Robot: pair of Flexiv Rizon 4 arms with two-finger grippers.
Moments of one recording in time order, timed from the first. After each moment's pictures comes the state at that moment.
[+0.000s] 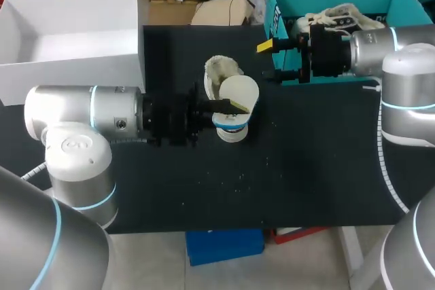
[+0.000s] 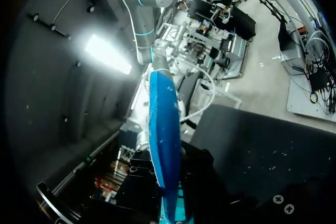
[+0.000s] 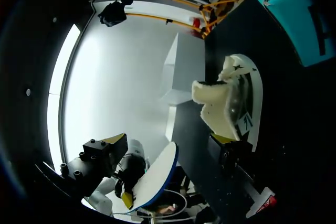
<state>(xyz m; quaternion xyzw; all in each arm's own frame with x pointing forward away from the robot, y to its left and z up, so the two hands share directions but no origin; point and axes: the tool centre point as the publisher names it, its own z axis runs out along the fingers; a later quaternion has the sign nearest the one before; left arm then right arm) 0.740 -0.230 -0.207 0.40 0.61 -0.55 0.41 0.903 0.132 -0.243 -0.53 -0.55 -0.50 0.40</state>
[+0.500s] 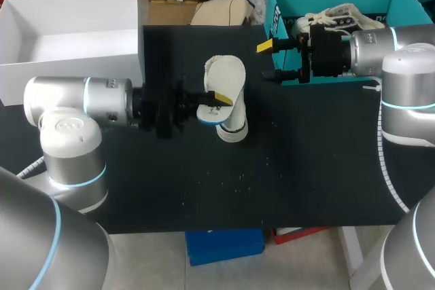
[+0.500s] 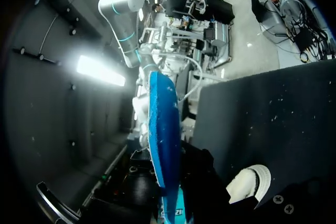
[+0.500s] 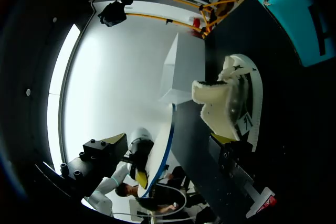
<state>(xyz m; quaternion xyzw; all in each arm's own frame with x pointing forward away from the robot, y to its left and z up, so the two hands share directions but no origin) 0.794 -0.202 -0.237 0.47 0.55 -0.51 0.46 0.903 0.132 -0.243 -0.53 -0.55 -0.50 0.40</state>
